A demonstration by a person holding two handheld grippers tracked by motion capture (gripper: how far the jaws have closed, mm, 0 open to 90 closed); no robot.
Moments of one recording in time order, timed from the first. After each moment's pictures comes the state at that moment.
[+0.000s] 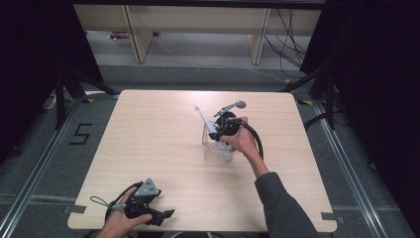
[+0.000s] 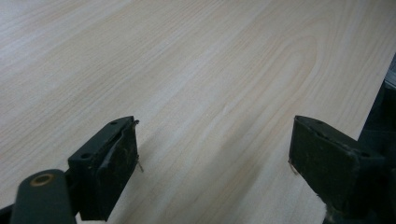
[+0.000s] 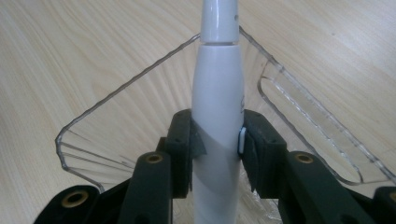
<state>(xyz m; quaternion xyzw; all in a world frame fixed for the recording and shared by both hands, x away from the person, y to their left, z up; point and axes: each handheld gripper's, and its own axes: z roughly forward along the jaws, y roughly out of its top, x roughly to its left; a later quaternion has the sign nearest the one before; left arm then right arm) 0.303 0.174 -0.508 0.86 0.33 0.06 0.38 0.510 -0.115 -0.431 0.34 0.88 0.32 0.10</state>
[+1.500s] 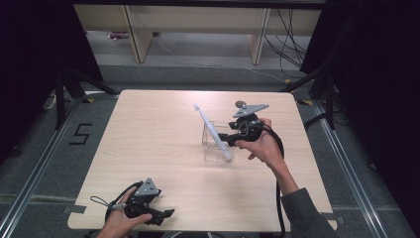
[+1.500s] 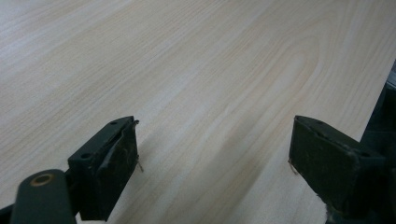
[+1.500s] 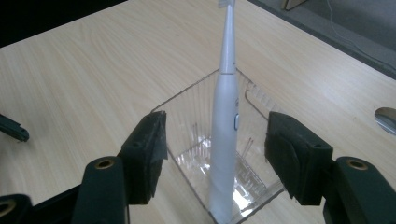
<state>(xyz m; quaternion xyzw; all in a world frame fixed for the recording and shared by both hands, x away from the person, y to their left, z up) 0.305 0.175 -0.508 0.87 0.32 0.06 0.37 0.451 -0.158 -0.377 0.31 0.85 0.41 0.14</state>
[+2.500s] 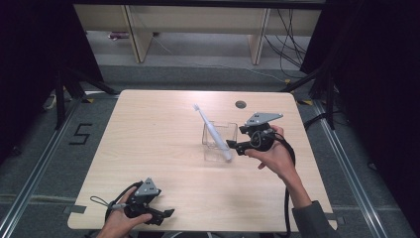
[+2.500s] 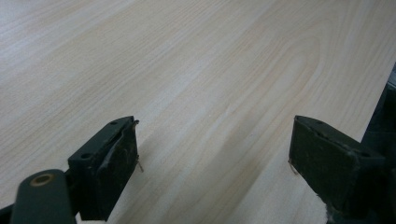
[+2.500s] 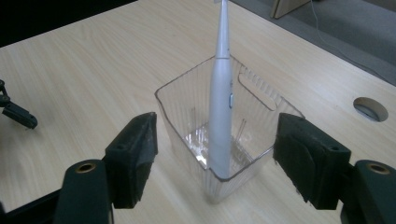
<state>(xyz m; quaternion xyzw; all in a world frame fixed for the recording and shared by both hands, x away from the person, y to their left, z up) 0.305 0.175 -0.508 0.87 0.32 0.07 0.37 0.421 -0.183 -0.373 0.31 0.84 0.41 0.16</state>
